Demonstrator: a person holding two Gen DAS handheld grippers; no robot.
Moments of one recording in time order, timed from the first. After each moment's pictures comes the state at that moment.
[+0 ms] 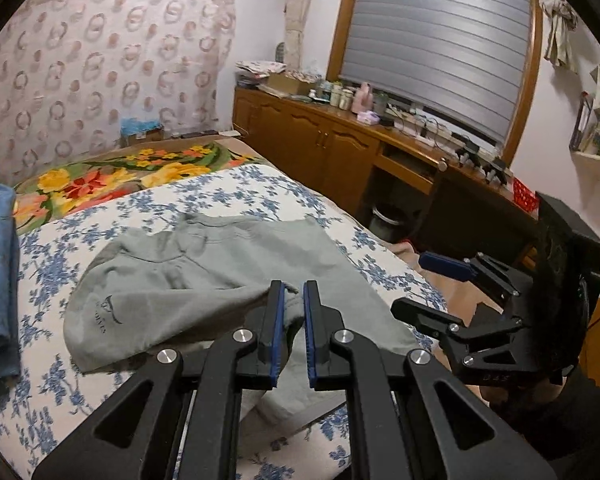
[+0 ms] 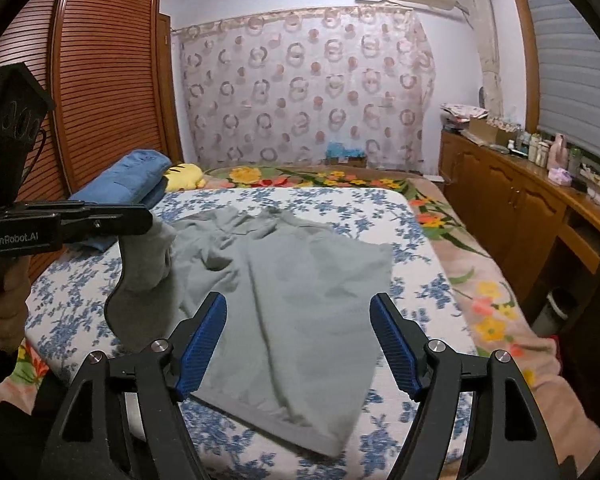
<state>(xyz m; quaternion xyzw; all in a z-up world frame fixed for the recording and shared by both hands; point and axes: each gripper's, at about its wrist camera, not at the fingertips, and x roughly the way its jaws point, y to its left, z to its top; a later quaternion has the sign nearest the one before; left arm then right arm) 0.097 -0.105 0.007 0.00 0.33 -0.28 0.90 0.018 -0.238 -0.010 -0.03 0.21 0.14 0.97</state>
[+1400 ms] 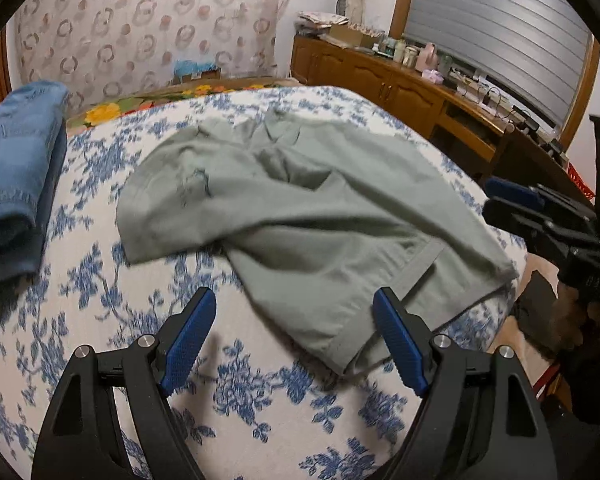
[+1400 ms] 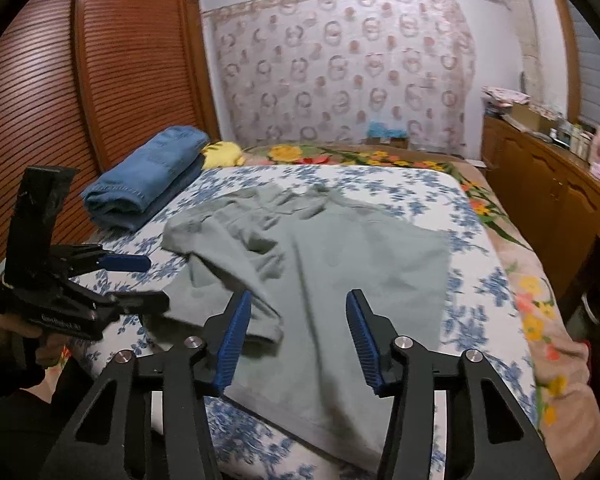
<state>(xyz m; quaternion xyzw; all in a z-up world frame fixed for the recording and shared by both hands) 0.094 -0.043 -0.078 0.01 0.42 -0.18 0.89 0.055 -0.203 -0.011 -0.03 0.25 0.23 0.94</state>
